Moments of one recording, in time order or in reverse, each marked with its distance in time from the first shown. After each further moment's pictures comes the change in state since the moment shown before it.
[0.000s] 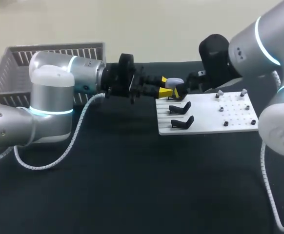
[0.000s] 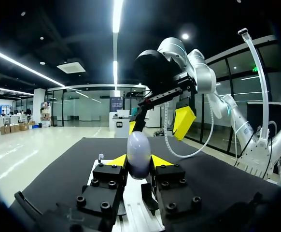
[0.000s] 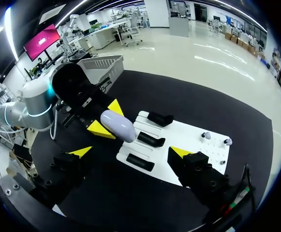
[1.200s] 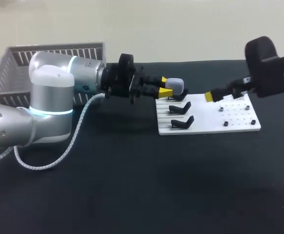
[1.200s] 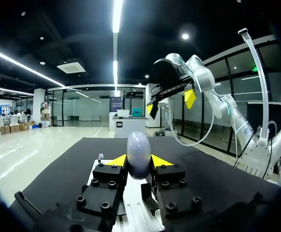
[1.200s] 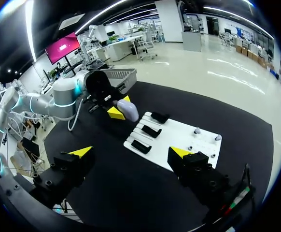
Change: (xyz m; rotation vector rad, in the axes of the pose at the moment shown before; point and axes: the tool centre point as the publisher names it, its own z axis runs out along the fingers) left arm 0.000 0.000 0.000 0.000 0.000 0.000; right arm 0.038 -0.008 -0.078 -0.122 -0.129 -0.086
